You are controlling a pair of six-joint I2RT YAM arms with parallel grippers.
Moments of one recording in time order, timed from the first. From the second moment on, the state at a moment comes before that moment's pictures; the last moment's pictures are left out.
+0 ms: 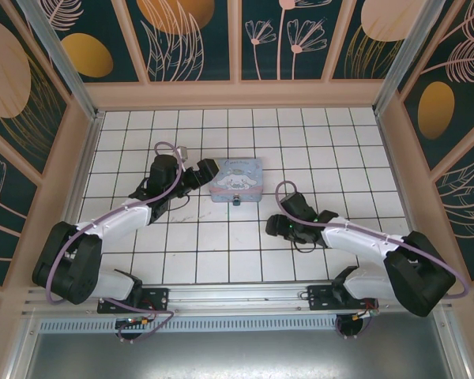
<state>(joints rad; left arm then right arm) -0.43 1.39 0.70 0.23 0.29 -0.90 0.72 1.24 0.51 -0.36 -0.01 0.85</state>
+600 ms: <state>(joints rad) -0.43 1.39 0.69 0.26 0.29 -0.90 0.86 1.48 0.68 -0.35 0.10 0.81</state>
